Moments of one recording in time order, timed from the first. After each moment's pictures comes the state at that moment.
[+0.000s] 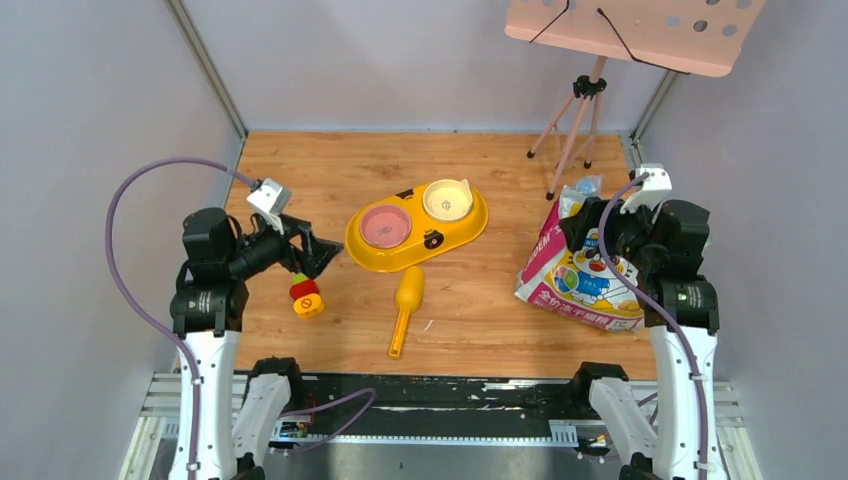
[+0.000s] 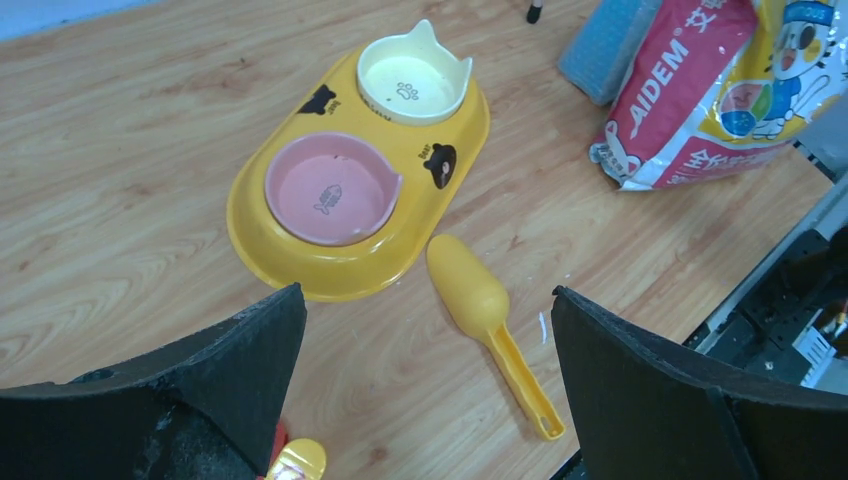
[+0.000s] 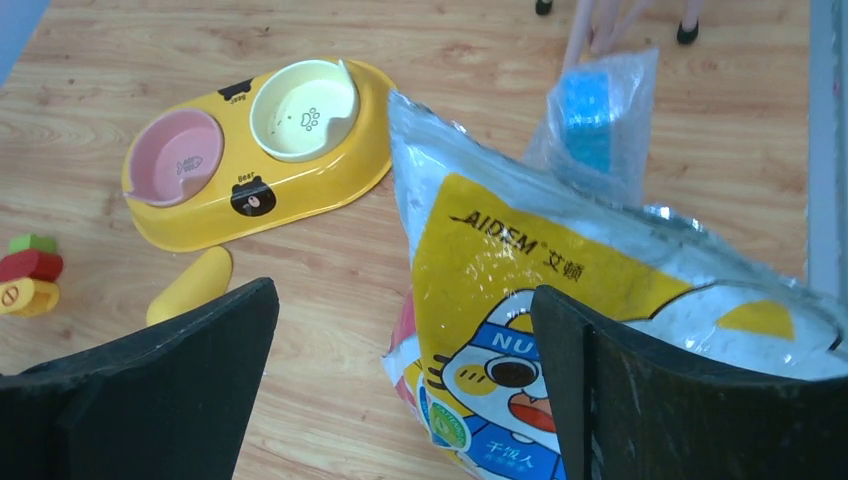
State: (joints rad) left arm 0.09 0.69 0.96 -0.65 0.76 0.06; right arm -0.09 0.75 1.01 -0.65 -0.35 0.10
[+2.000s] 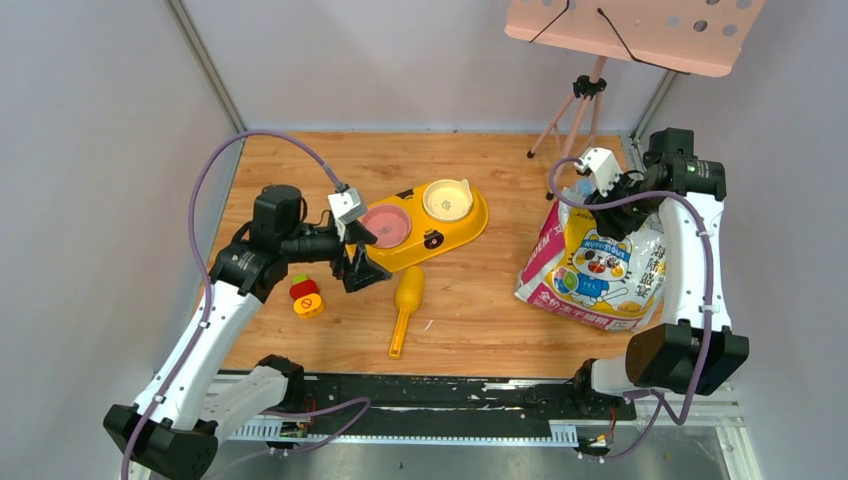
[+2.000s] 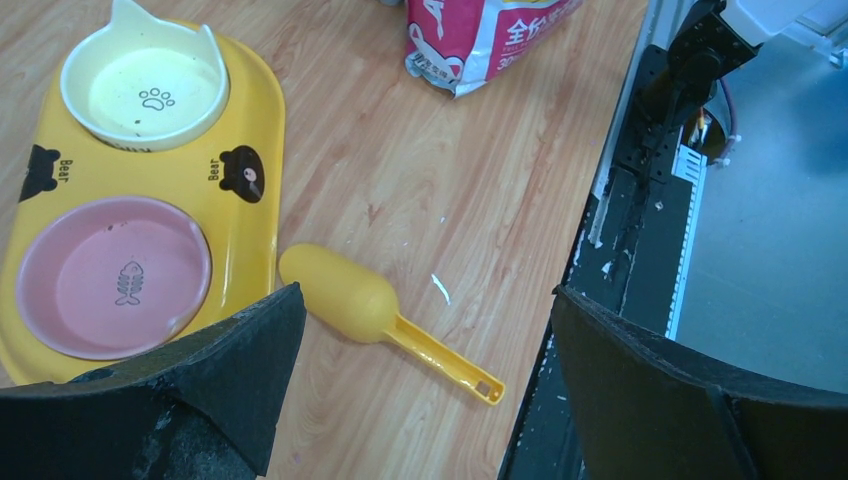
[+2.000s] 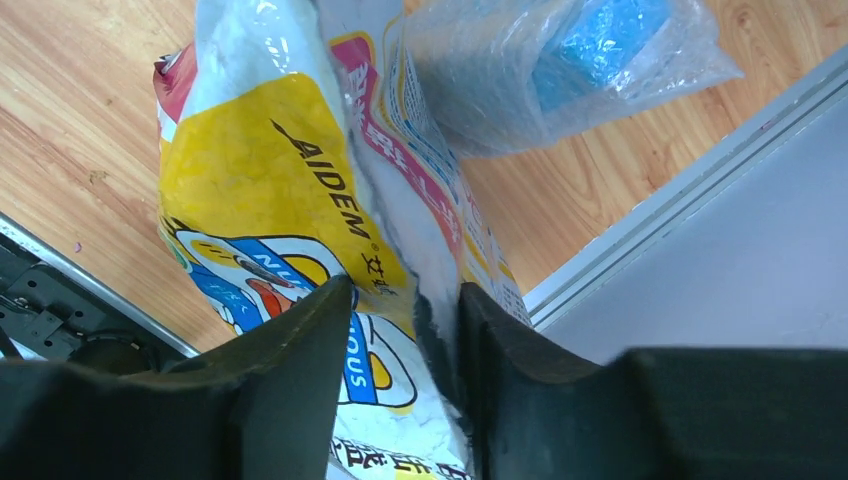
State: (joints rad) left arm -0.36 0.94 1.03 -0.64 0.83 0.22; right arm -0.18 1.40 1.60 -1.34 -0.35 -1.01
